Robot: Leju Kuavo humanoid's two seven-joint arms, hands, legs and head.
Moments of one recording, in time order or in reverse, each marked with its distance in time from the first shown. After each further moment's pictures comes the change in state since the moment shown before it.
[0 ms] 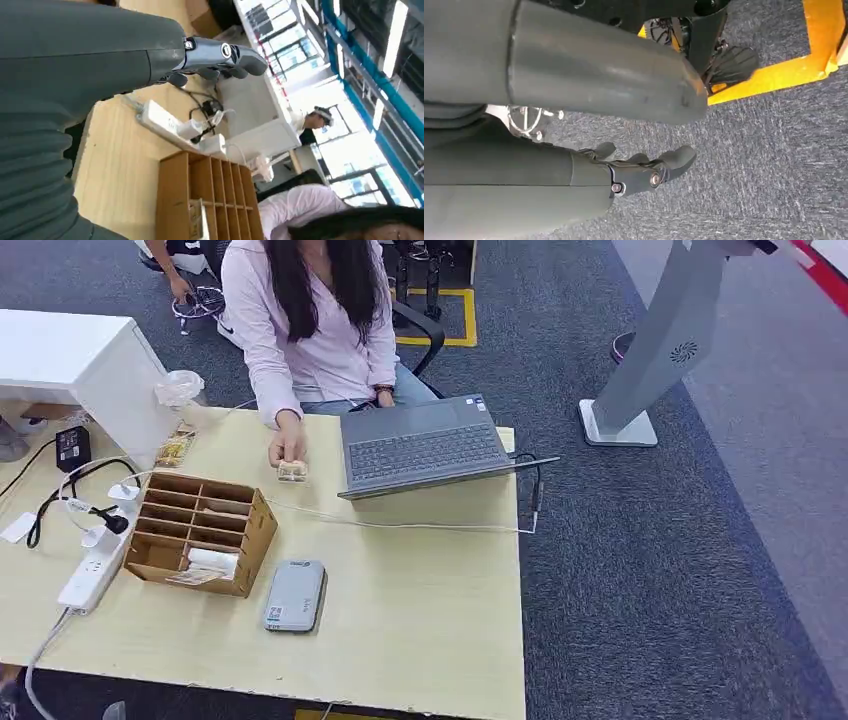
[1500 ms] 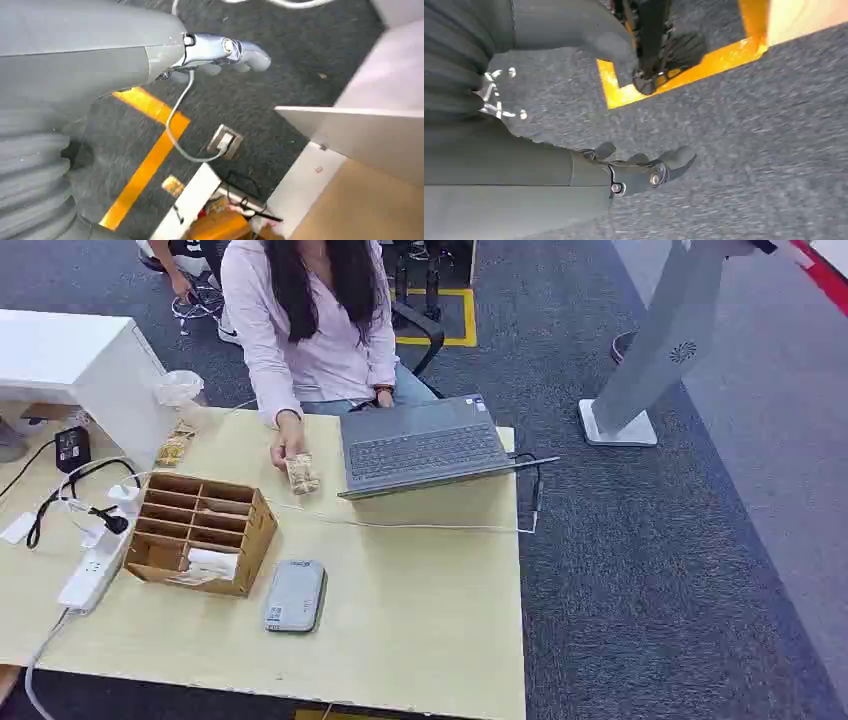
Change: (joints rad) left arm -0.341 0.194 0.531 1.278 0.082 -0.459 0.001; right arm -0.001 -0.063 0.038 -0.001 -0.142 -0.021 -0.122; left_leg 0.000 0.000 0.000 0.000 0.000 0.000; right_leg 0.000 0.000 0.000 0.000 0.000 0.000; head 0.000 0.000
